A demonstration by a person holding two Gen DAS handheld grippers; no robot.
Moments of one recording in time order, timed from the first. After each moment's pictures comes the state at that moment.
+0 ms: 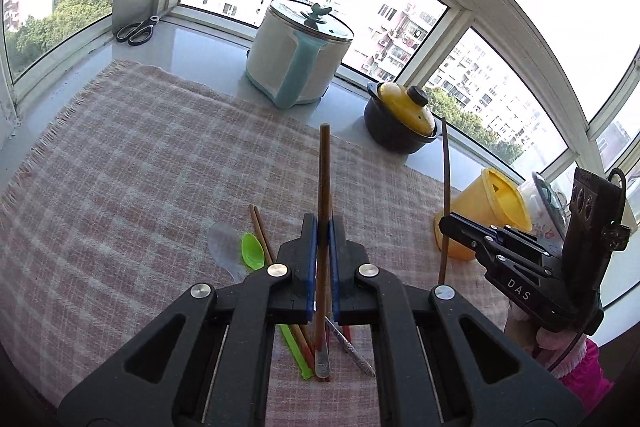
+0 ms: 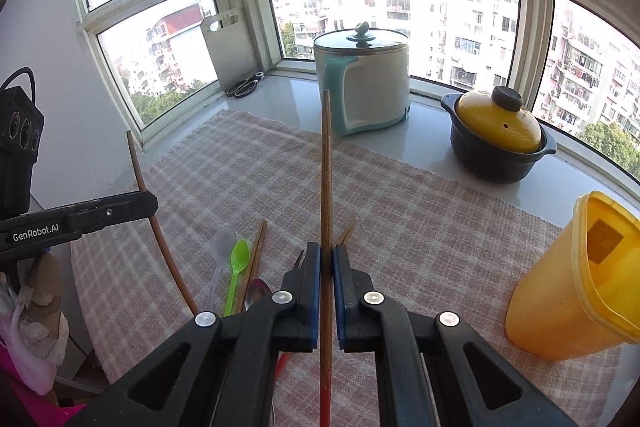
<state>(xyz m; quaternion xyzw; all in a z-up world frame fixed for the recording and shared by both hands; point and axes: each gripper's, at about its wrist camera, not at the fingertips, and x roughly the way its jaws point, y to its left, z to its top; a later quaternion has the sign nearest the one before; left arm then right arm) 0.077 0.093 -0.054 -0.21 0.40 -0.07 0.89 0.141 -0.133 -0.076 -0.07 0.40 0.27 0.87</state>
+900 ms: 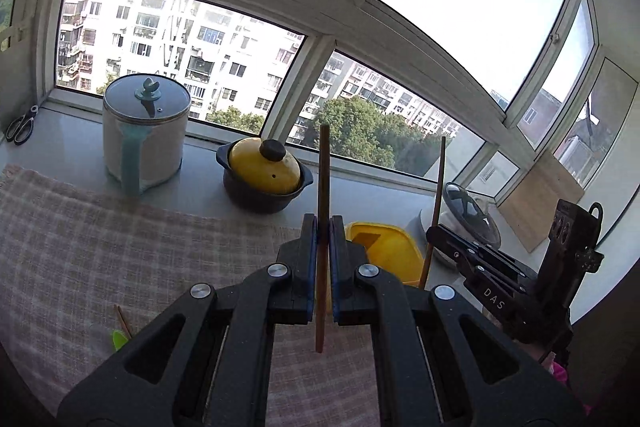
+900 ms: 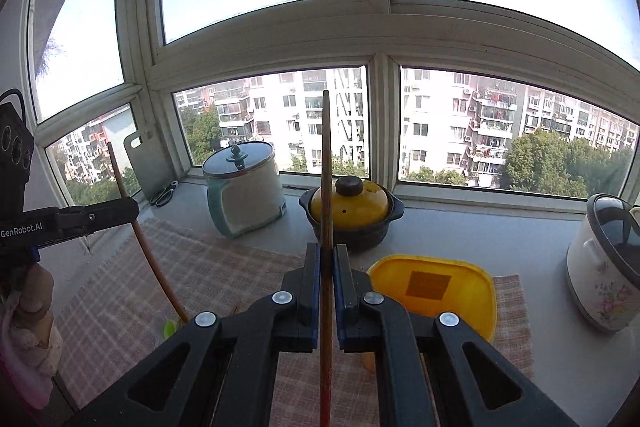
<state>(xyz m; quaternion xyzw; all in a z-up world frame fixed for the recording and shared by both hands) 0.144 -0.029 0.047 -0.18 0.31 -0.22 0.91 0.131 -0.267 0.021 -0.01 0.28 0.13 0.95</state>
